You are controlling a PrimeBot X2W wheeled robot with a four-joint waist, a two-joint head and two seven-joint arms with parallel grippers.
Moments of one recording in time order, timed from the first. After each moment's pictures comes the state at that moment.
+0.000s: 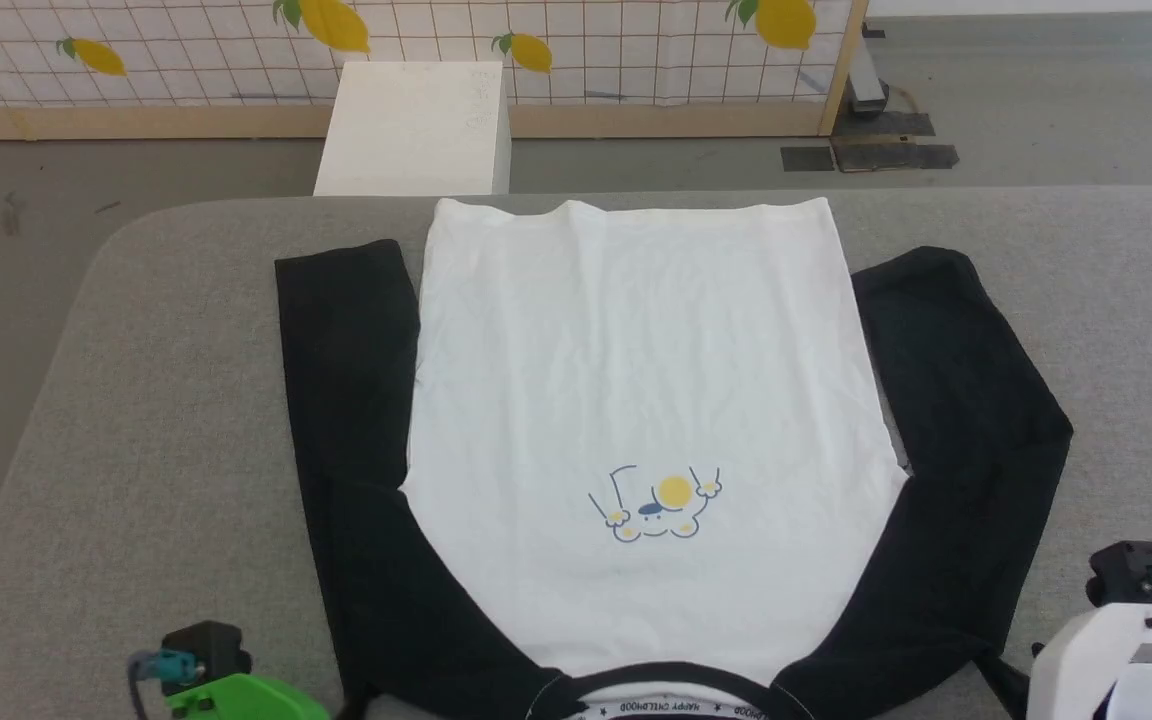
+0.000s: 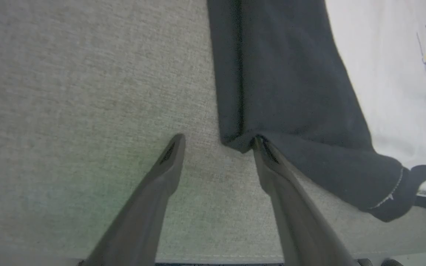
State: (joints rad) left arm 0.13 0.35 -0.29 0.05 -0.78 0.25 0.39; right arm 0.10 -0.17 -0.14 0.02 0.34 0.13 0.74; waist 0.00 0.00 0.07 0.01
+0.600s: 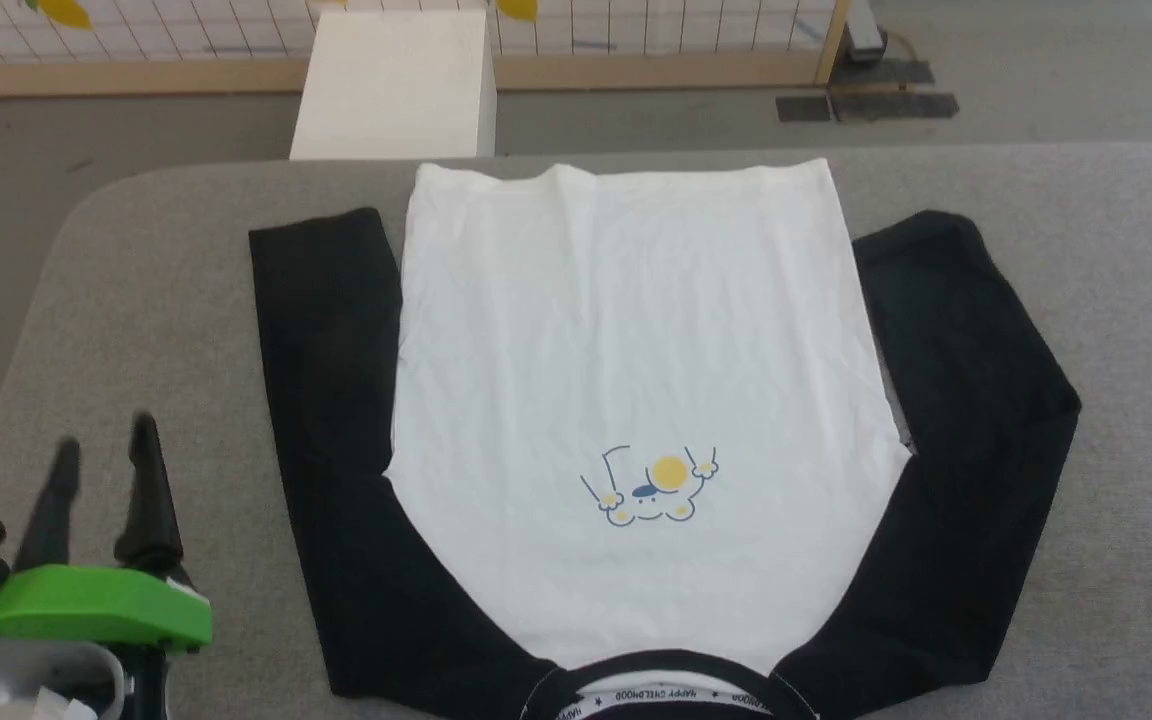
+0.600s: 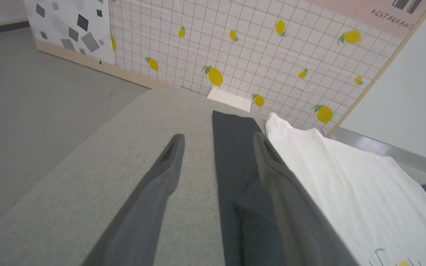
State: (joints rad) left arm 0.08 0.40 -0.05 -0.22 -0.69 0.25 -0.03; right arm -0.18 -0.16 -0.43 -0.07 0.35 0.13 0.63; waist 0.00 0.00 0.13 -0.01
